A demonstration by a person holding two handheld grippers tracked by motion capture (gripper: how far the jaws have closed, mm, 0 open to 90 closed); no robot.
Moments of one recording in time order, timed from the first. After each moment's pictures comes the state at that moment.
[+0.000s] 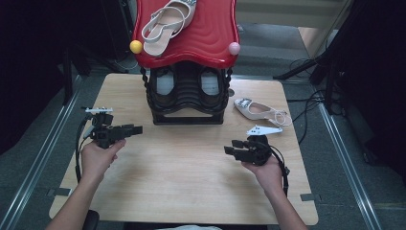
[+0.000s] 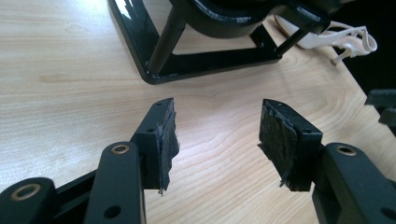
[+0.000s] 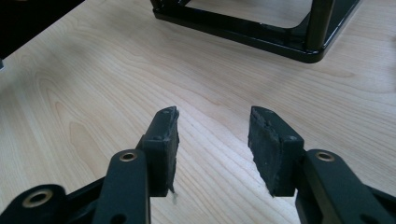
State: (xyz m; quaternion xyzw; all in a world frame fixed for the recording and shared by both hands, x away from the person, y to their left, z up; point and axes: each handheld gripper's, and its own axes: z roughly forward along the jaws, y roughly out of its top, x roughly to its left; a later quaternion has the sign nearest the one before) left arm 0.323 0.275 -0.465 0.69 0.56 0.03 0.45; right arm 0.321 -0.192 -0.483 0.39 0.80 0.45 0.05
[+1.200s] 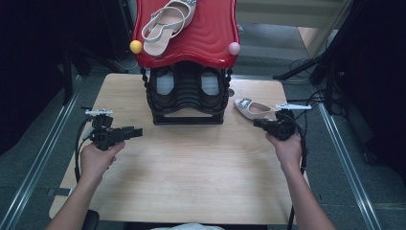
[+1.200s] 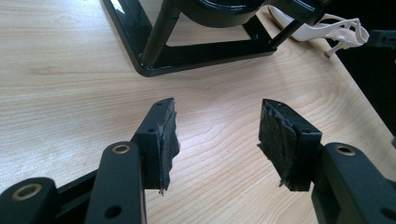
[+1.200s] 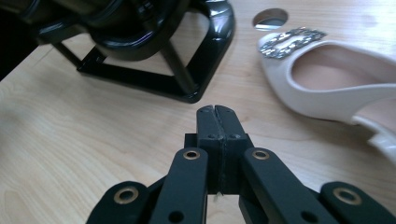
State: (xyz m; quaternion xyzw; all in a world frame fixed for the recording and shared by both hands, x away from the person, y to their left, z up) left arm 0.320 0.276 -0.468 0.69 0.56 0.02 0.46; right arm 0.389 -0.262 -0.456 0.49 0.74 0.45 0.08
